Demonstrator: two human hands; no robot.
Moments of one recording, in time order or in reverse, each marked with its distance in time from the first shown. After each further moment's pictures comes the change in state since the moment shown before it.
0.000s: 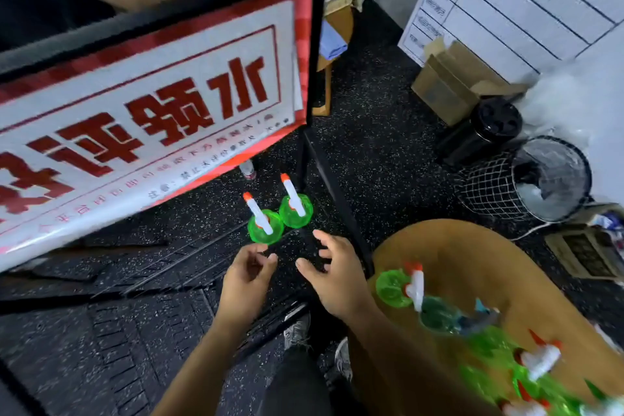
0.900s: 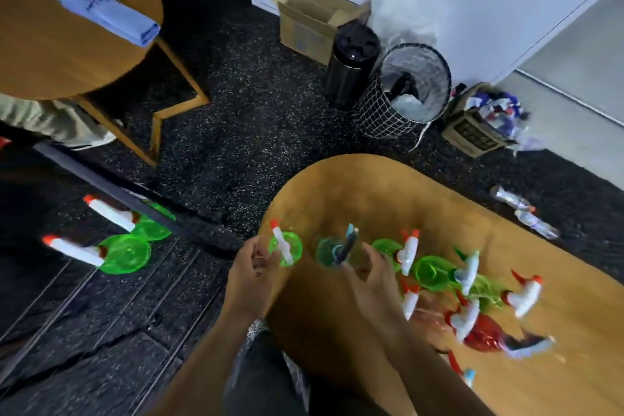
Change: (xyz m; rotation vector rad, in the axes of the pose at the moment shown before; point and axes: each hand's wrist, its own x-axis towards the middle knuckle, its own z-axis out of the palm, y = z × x) left_hand -0.082 0.029 0.219 0.357 -0.432 0.066; right_hand -0.134 0.221 -0.157 0.179 0.481 0.455
